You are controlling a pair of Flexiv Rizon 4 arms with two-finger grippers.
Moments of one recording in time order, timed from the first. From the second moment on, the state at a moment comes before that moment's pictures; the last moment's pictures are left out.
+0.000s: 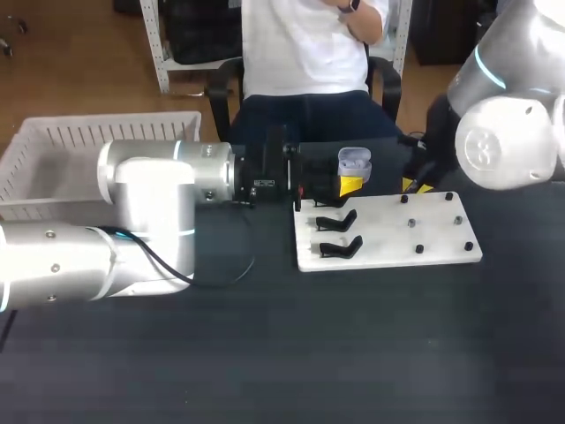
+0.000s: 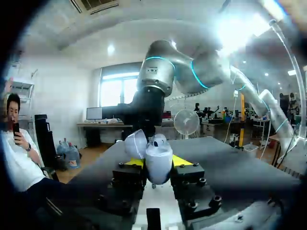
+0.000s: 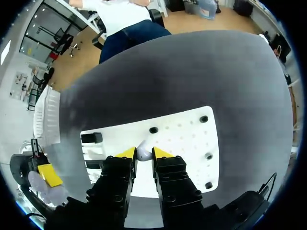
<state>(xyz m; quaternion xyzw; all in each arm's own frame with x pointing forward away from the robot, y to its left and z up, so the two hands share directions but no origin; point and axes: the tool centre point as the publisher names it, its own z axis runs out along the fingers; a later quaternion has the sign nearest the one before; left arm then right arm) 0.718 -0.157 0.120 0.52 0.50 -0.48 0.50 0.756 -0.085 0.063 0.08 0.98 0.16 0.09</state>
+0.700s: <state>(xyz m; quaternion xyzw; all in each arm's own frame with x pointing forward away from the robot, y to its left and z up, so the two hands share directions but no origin) 0.718 -0.157 0.120 0.52 0.50 -0.48 0.50 0.661 -0.066 0.135 -0.12 0.98 0.11 0.07</state>
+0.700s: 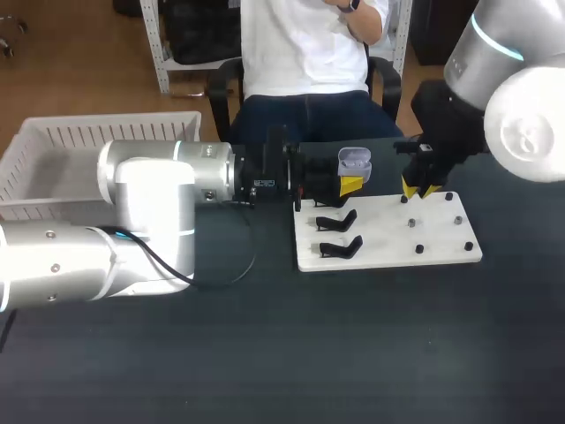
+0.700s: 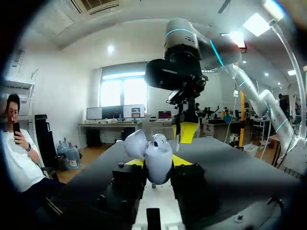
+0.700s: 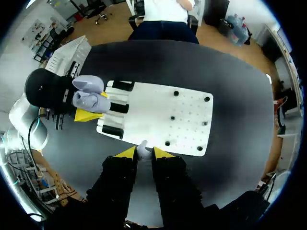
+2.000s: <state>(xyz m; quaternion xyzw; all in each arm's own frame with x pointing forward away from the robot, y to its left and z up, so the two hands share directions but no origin) 0.718 -0.157 0.120 0.52 0.50 -0.48 0.50 0.680 0.014 0.191 -0.26 0.96 0.06 0.10</state>
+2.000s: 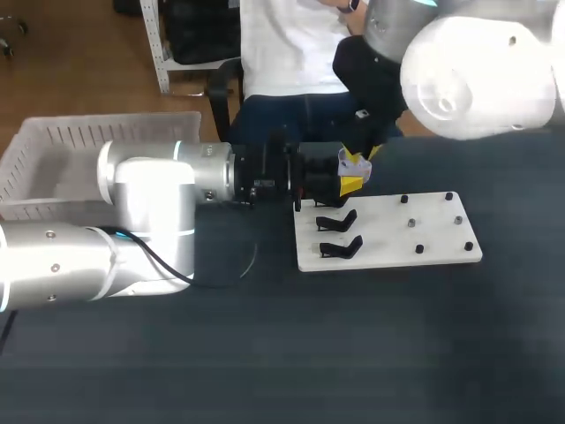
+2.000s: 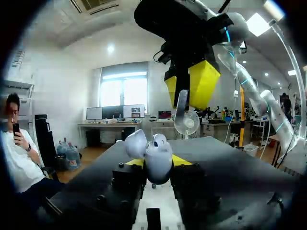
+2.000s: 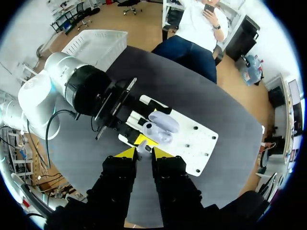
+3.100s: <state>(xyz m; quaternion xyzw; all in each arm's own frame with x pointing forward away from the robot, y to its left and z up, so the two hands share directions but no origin) 0.718 -0.157 0.120 0.52 0.50 -0.48 0.50 0.689 0.015 0.183 -0.27 0.96 0.06 0.09</state>
